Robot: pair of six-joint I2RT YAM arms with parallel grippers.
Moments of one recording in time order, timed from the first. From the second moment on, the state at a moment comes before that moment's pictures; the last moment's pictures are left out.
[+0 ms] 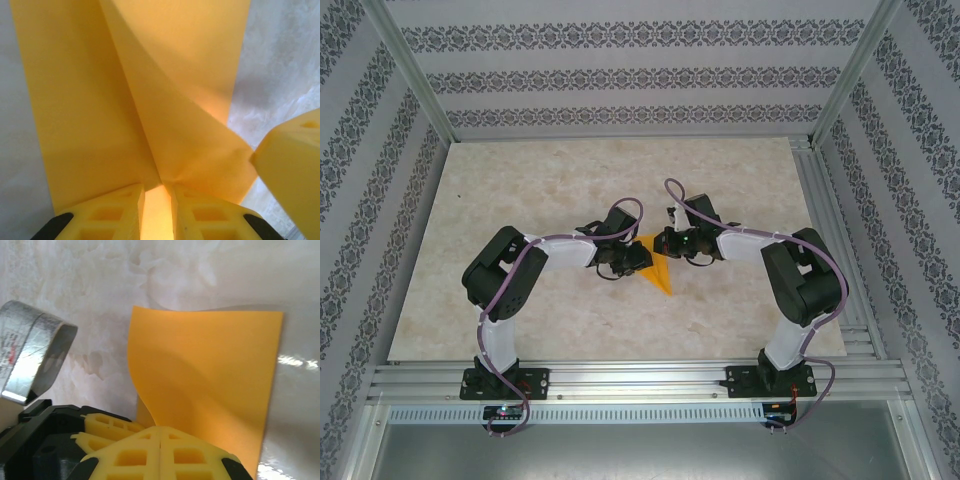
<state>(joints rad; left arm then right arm) -0.67 1.92 1.09 -0.16 0.40 -0.97 0.44 1.77 0.91 -0.06 -0.53 0.54</state>
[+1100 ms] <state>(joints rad) -0.67 1.92 1.09 -0.16 0.40 -0.97 0.41 1.83 0.97 -0.16 -0.44 0.47</state>
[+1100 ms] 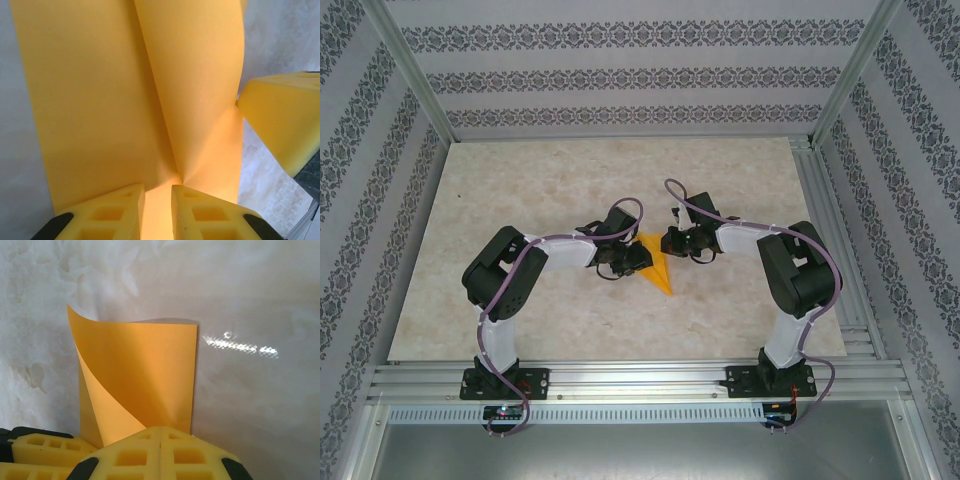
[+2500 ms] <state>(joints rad) -0.67 1.83 1.13 -0.26 0.38 -0.94 0.41 1.84 0.95 -0.15 -0.42 0.45</state>
